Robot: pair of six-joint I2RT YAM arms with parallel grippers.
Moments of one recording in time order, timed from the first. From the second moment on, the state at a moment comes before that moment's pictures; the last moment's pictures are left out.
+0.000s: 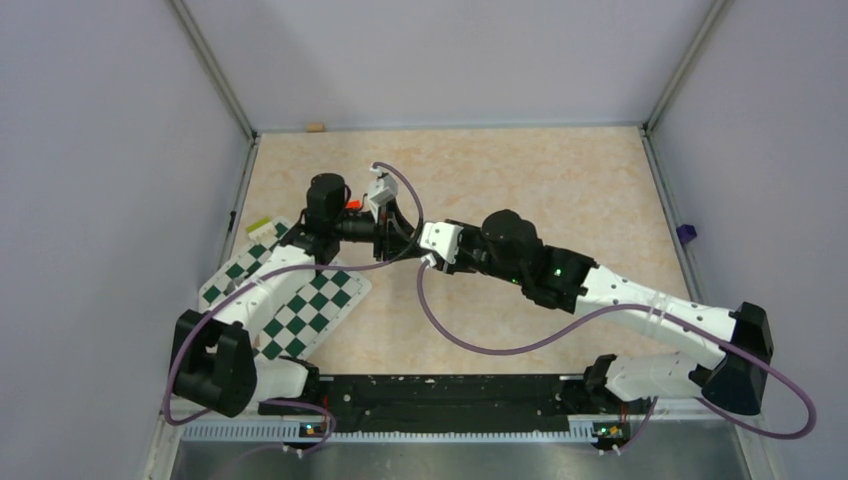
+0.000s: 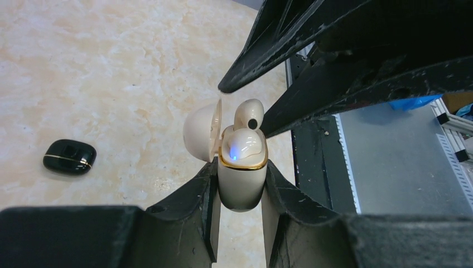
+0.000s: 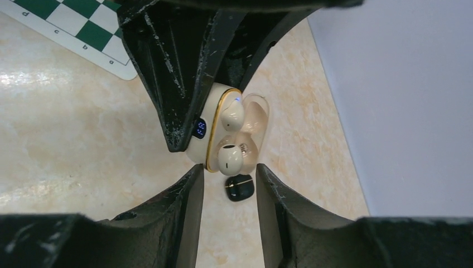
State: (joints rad) left arm -0.34 1.30 0.86 0.09 1.23 -0.02; right arm 1.03 1.20 1.03 -0.17 0.04 -0.62
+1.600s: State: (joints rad) left arm -0.34 1.28 0.85 0.03 1.37 0.16; right arm 0.95 1.12 1.05 -0.20 -0.09 -0.47
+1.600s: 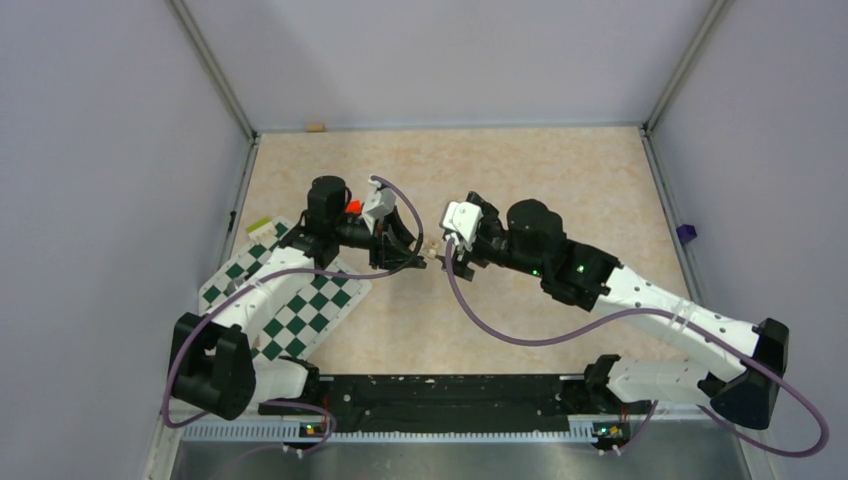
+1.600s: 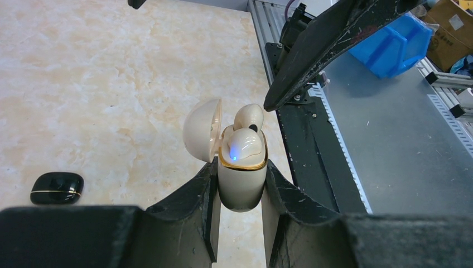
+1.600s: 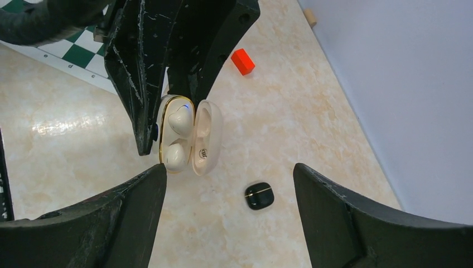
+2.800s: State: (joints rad) left arm -0.35 1.28 0.85 0.03 1.37 0.16; right arm 0.95 1.15 1.00 0.04 0.24 -0.44
